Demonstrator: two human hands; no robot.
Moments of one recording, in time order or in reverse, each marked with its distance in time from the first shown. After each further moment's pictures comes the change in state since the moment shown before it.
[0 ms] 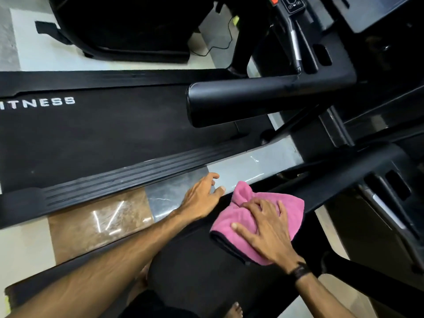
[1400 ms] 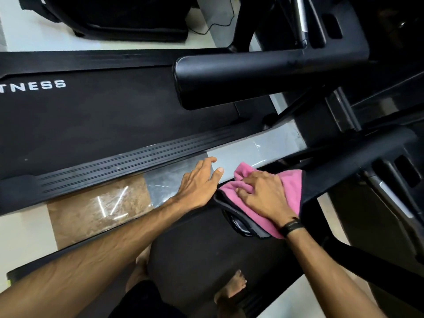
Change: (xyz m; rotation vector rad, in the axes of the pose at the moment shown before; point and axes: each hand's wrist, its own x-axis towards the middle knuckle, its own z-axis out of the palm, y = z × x) left_hand 0.010 0.014 0.018 0.138 0.000 0.002; right_hand 0.069 0.024 -0.010 -0.112 -0.101 0.009
